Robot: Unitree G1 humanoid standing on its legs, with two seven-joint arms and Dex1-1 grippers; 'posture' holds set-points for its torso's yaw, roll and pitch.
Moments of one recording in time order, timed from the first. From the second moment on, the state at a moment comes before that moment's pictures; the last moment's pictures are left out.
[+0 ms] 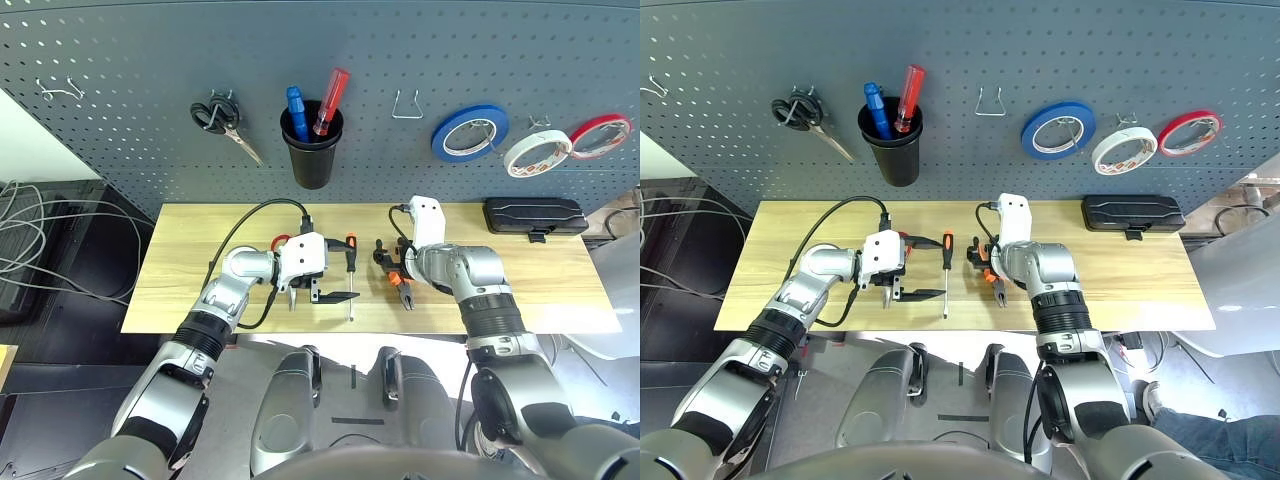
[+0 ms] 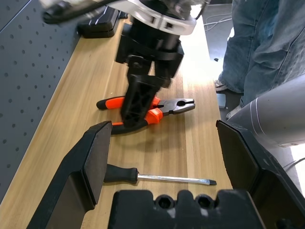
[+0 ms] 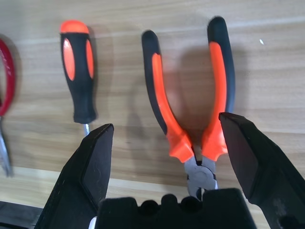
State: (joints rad) left arm -0.46 0.38 -0.33 0.48 -0.03 -0.30 -1.12; right arm -0.52 -0.03 -0.06 0.32 0.18 1.09 0.07
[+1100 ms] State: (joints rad) left arm -0.44 0.37 -0.32 0.45 -0.04 -0.26 -1.10; right arm -0.56 -0.03 -0.05 0.60 0.13 0.90 0.06
